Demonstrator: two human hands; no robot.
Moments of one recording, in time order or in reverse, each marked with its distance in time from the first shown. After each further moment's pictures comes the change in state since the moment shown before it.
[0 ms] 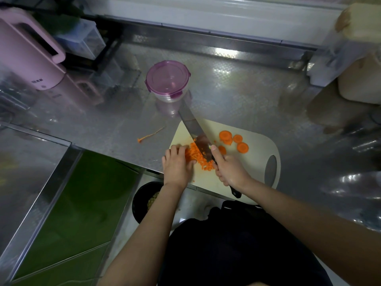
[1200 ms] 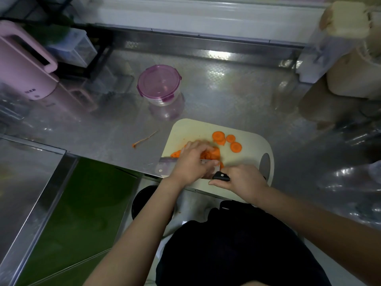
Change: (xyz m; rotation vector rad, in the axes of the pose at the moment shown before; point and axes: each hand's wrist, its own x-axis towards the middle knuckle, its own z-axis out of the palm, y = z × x) left_hand 0.008 0.050 -0.025 -0.326 -0.212 0.318; right_hand -0.021 0.025 -0.044 -1.196 0.011 -0.545
